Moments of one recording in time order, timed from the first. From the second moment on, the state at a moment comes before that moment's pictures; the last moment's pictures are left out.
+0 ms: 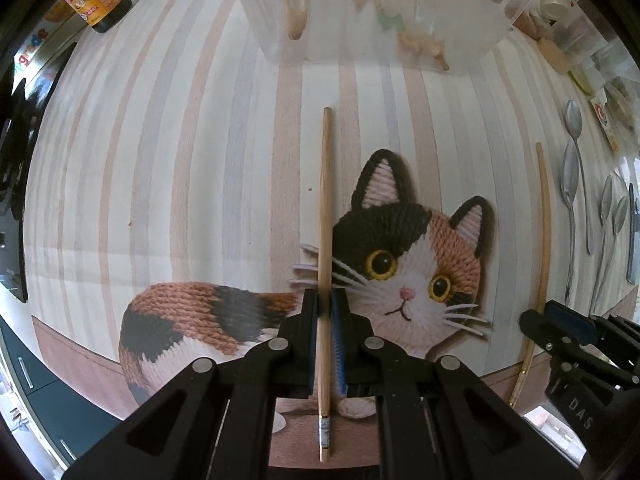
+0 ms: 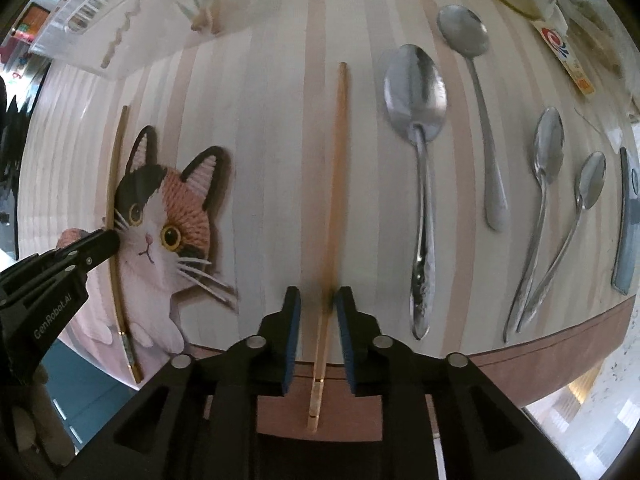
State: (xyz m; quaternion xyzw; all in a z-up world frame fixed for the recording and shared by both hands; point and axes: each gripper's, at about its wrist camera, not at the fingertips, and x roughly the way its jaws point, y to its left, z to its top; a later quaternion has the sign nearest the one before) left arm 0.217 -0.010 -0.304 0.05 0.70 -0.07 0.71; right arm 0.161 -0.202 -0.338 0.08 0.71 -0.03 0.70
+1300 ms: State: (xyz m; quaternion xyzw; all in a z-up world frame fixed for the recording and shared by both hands) left arm 0.227 0.033 -0.155 0.03 0.57 -0.02 0.82; right arm 0.173 -0.155 -0.244 0.10 0.61 -0.02 0.78
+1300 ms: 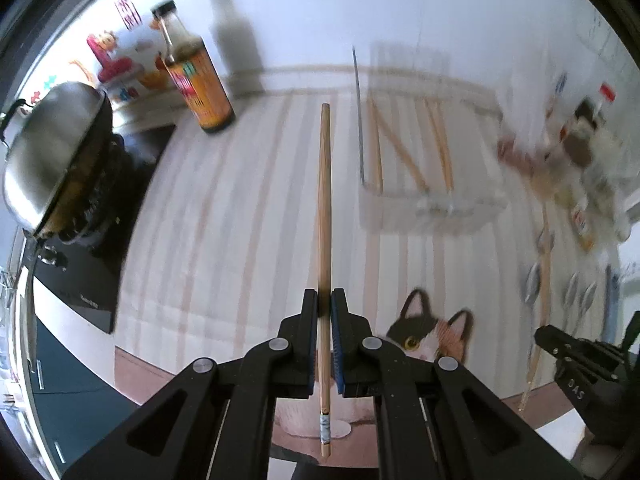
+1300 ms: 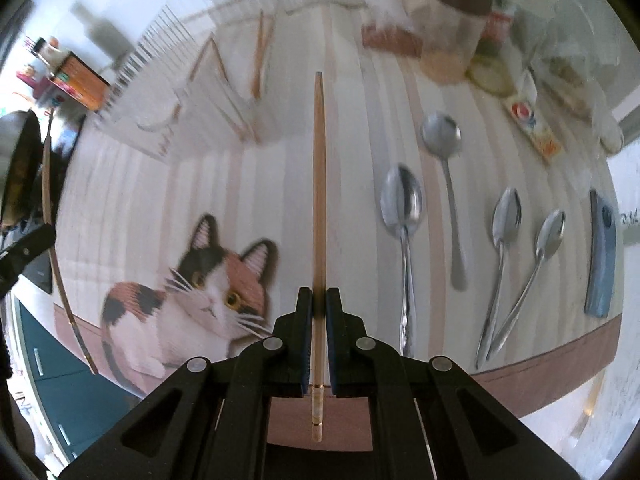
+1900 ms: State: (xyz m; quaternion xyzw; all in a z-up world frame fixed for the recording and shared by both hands) left arm 0.321 0.008 -0.068 0.00 0.51 -0.07 0.86; right arm 0.285 -0.161 -0.123 0.13 0.52 0.04 0.84
